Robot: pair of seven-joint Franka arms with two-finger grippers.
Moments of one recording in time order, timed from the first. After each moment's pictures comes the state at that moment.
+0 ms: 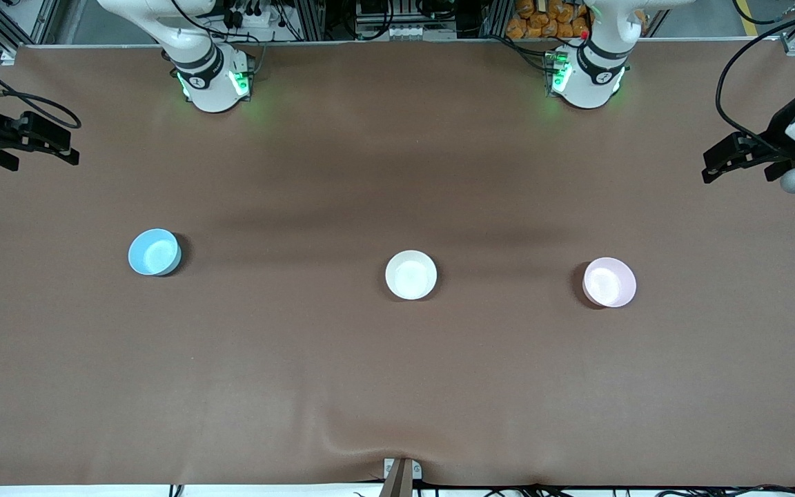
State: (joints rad) left arm 0.01 -0.06 -0.06 -1.67 0.01 1.59 -0.07; right arm -0.02 -0.02 0.01 -1.52 0.06 1.41 -0.06
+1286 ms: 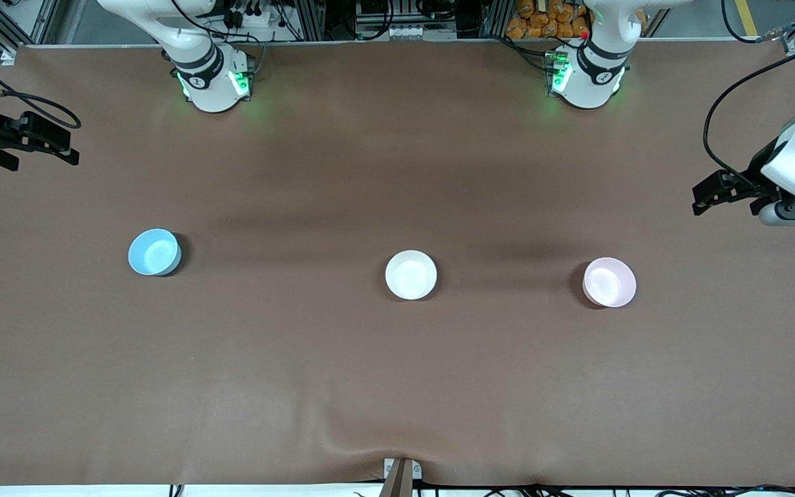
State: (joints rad) left arm 0.06 -0.06 -0.06 -1.87 0.01 1.87 0.01; right arm -0.02 -0.02 0.01 -1.52 0.05 1.41 -0.06
